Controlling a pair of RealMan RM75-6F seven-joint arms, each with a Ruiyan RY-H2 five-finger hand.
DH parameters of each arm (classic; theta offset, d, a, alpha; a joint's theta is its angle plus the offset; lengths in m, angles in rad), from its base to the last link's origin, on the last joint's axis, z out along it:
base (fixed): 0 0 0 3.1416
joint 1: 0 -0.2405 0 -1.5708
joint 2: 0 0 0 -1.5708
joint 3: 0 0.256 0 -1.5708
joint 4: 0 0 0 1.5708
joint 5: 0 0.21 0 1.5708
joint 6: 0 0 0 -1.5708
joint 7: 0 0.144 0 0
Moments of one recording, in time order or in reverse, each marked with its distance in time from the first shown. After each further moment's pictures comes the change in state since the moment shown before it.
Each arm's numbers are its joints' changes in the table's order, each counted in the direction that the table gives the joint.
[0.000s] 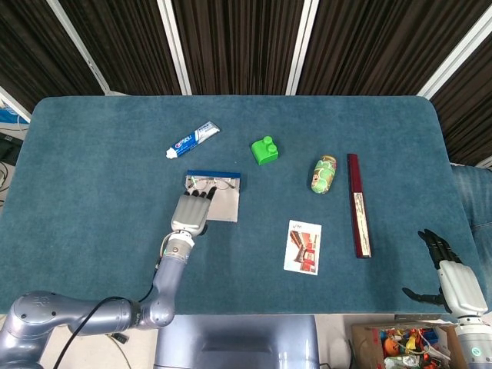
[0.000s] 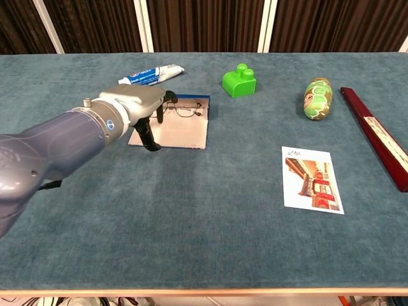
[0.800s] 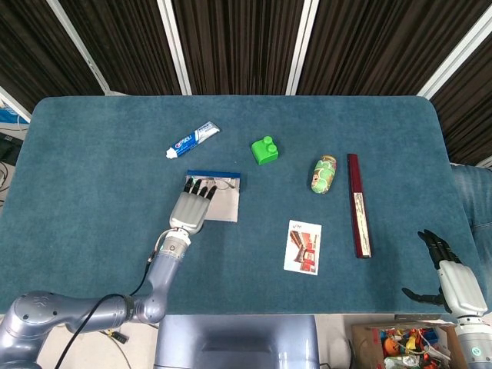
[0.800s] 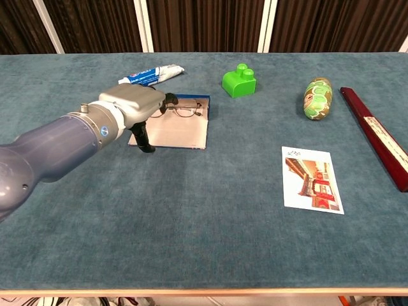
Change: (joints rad) left arm 0.004 0.011 0.066 0.125 0.109 0.069 -0.037; right arm -0.002 -0.005 0.000 -0.004 0.006 0.009 0.010
